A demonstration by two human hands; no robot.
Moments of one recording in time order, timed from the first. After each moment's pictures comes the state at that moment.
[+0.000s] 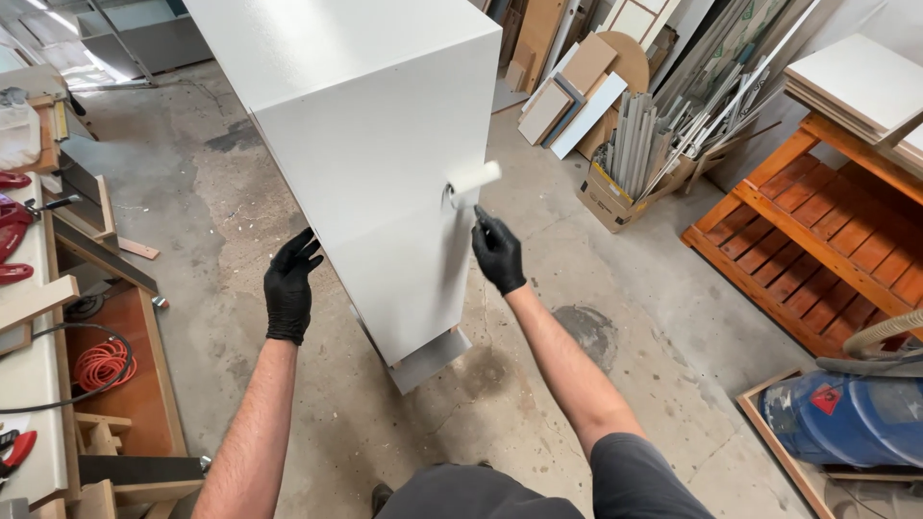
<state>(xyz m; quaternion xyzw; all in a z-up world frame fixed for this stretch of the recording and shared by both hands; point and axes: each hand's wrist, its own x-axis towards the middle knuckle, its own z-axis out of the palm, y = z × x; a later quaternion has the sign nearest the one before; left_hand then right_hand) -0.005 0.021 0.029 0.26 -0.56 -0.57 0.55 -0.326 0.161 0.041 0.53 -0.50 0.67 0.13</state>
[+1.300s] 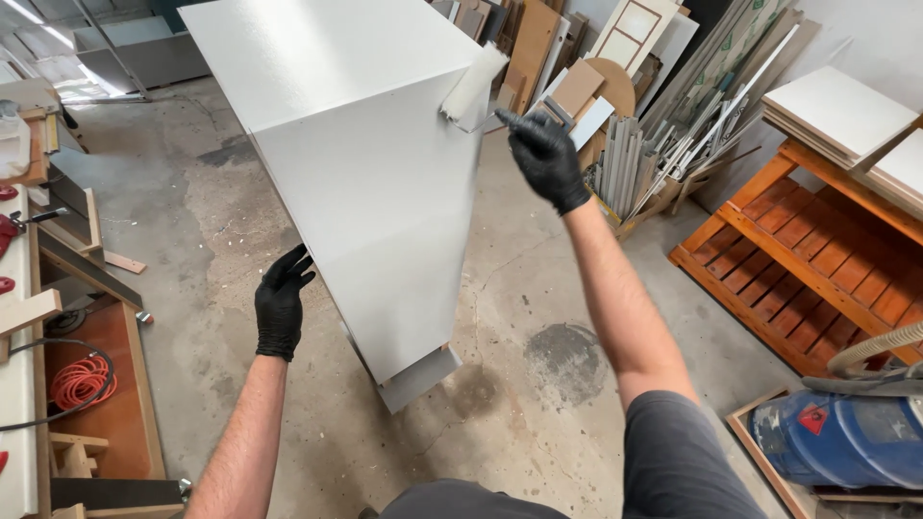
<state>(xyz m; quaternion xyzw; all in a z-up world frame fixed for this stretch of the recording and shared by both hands) -0.010 0.018 0.023 0.26 -0.54 -0.58 0.56 -0.448 0.134 0.204 0.65 -0.48 0.57 0.15</state>
